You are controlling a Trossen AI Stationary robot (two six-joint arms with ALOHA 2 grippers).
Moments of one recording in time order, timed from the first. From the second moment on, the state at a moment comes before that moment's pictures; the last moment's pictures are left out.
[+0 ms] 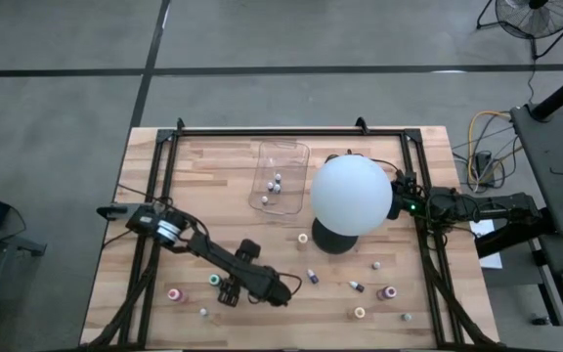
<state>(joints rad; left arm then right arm) -0.48 2.26 1.76 -1.54 -0.04 -0.14 0.08 0.05 0.05 -0.06 0.49 0.81</state>
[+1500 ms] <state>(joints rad) -0.52 2.27 1.66 -1.52 -0.10 0.22 0.08 0.05 0.05 -0.06 0.49 0.81</state>
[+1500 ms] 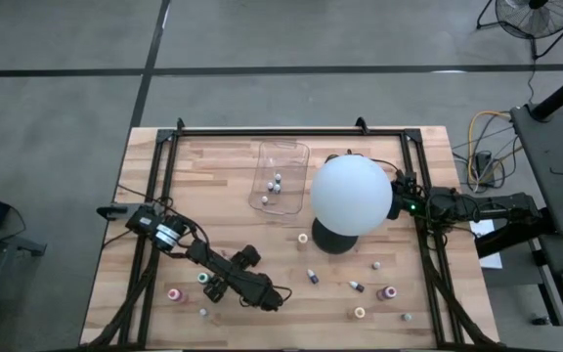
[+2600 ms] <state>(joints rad) -0.56 2.27 1.60 -1.44 -0.30 0.29 0.08 0.05 0.05 -0.06 0.49 0.81</state>
